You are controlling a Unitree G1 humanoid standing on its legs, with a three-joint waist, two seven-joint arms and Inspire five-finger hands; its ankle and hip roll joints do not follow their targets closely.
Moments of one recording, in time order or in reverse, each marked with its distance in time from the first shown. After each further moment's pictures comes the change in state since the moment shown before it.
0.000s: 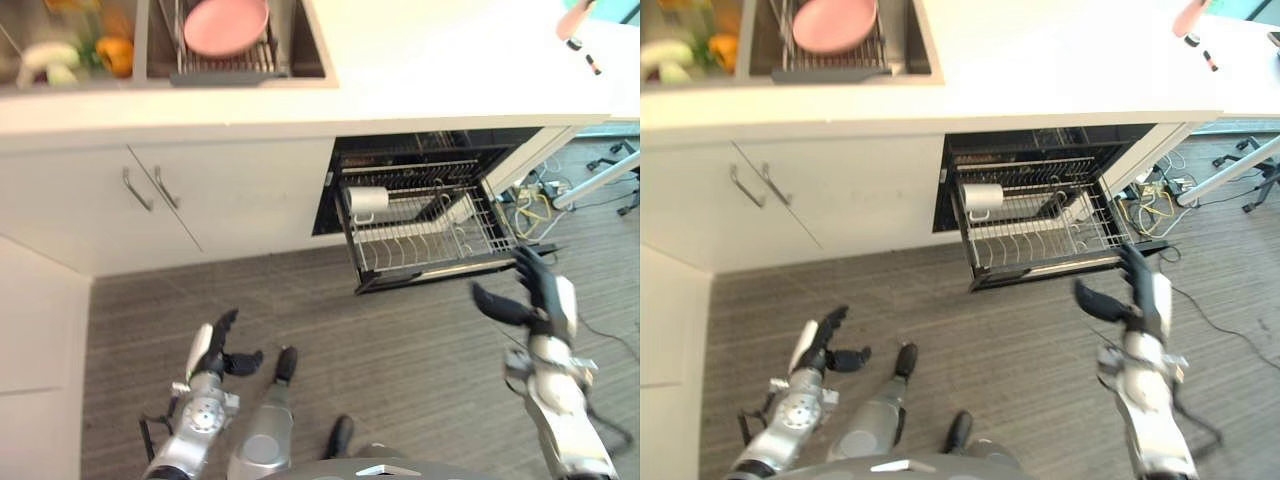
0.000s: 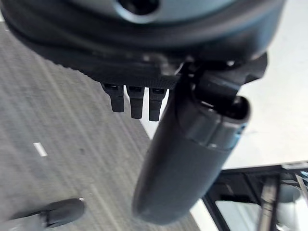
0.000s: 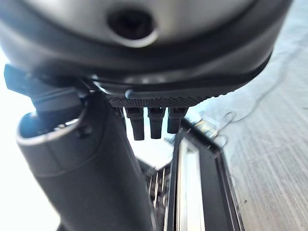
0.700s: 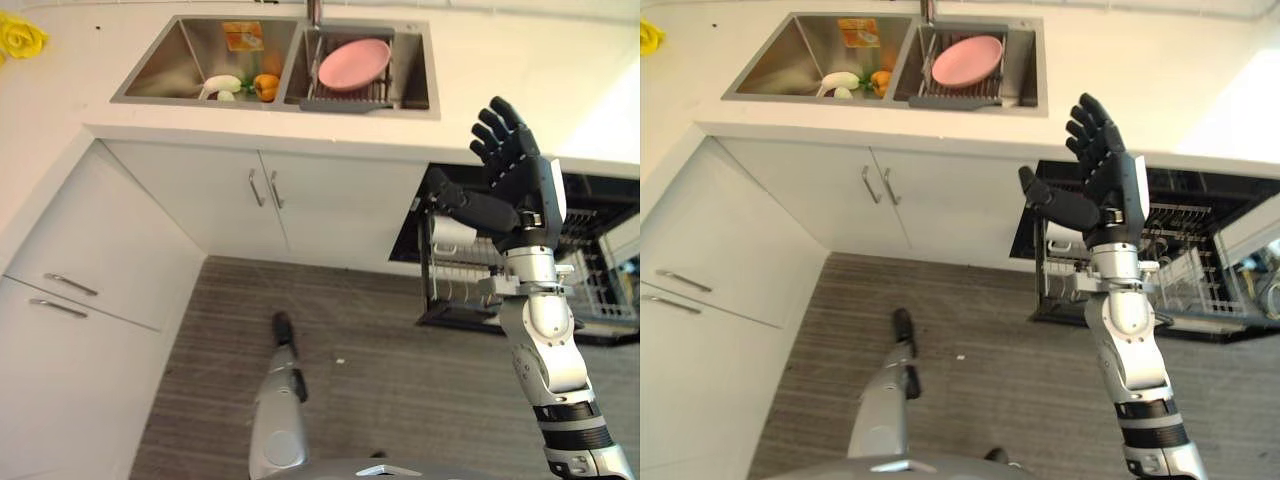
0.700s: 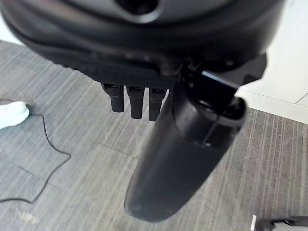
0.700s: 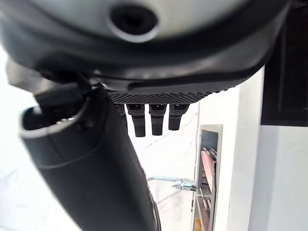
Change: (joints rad) left arm 0.017 -0.077 0.278 0.564 -0.185 0.083 0.027; right arm -0.330 -0.147 0.200 -0.251 0.080 -0.130 0.143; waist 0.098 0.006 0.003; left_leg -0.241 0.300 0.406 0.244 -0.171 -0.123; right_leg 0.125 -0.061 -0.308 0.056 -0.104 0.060
